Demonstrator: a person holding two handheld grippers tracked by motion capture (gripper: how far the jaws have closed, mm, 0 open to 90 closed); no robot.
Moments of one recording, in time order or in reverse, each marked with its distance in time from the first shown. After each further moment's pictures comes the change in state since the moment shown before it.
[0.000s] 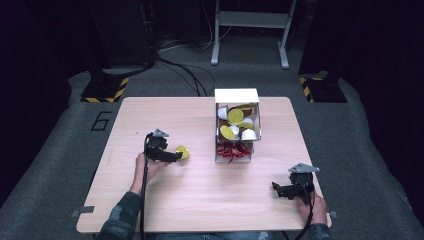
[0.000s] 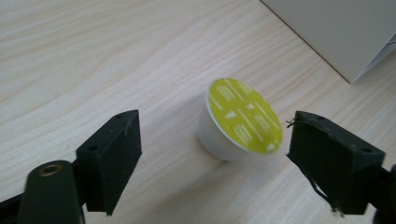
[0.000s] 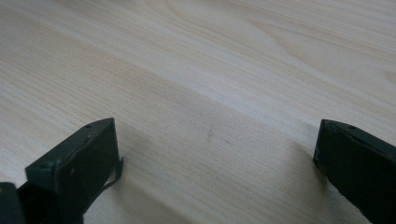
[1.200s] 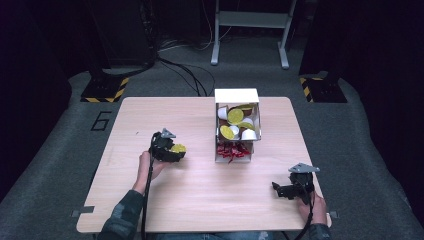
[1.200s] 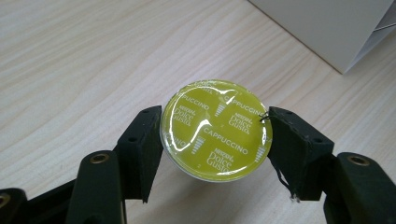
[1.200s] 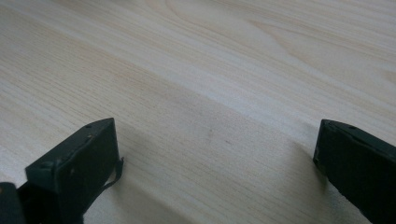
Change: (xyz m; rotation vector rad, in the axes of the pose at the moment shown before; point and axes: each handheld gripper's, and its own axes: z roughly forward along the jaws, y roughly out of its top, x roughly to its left) left arm -0.020 0.010 0.011 0.062 0.029 0.119; right arm 0.000 0.000 0.000 0.000 0.000 0.000
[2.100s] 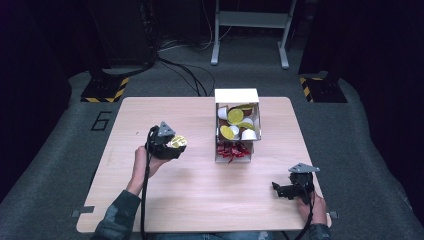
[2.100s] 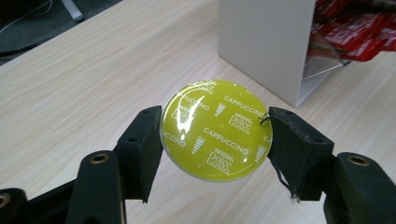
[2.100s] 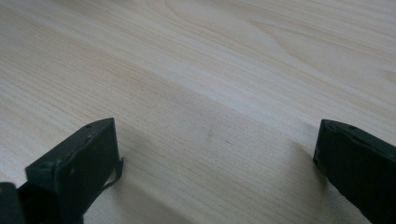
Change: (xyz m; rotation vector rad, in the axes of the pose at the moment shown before) left arm -0.025 0.026 -0.056 -0.125 0.045 0.103; right arm 0.000 0.000 0.000 0.000 0.000 0.001
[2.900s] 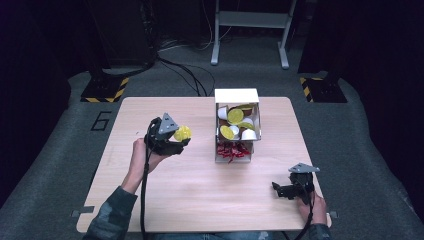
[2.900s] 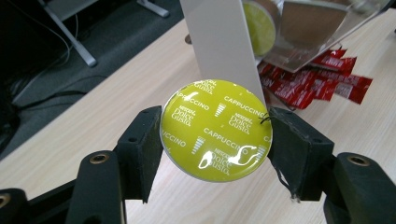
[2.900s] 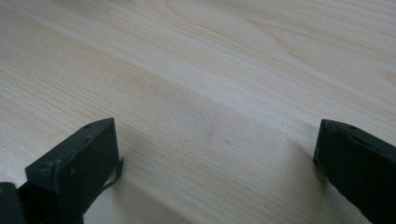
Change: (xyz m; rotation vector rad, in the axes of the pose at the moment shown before) left arm -0.024 0.042 -0.047 -0.077 0.018 0.140; right arm 0.000 0.000 0.000 0.000 0.000 -0.001
